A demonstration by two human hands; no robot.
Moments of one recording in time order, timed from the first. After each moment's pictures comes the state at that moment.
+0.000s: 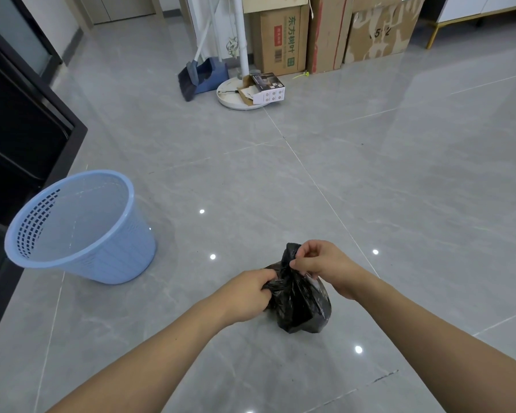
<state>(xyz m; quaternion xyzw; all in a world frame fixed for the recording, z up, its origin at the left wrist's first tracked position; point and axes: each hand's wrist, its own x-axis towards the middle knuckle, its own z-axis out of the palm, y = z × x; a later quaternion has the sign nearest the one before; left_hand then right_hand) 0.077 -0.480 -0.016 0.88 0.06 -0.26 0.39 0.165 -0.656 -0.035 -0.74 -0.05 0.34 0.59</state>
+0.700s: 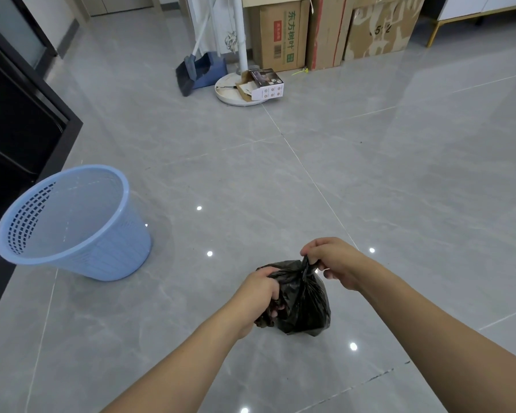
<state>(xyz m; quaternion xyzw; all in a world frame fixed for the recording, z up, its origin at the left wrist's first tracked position) 0.076 -0.510 -0.030 0.69 0.27 -0.25 0.63 0.186 -0.667 -0.038 -0.77 0.07 0.37 0.52</state>
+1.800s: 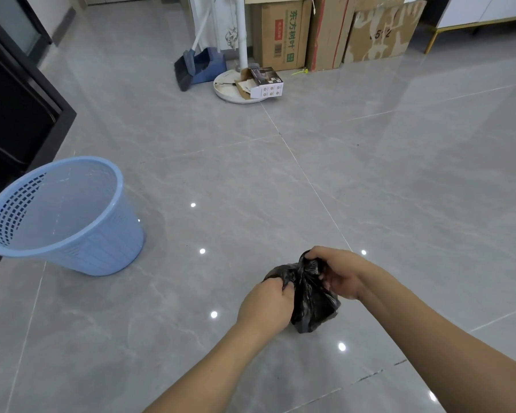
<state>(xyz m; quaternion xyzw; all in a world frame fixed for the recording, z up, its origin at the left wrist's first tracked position) 0.074 -0.543 -0.052 0.90 0.16 -0.15 0.37 0.176 -0.678 -0.037 -0.67 0.21 0.43 0.56</state>
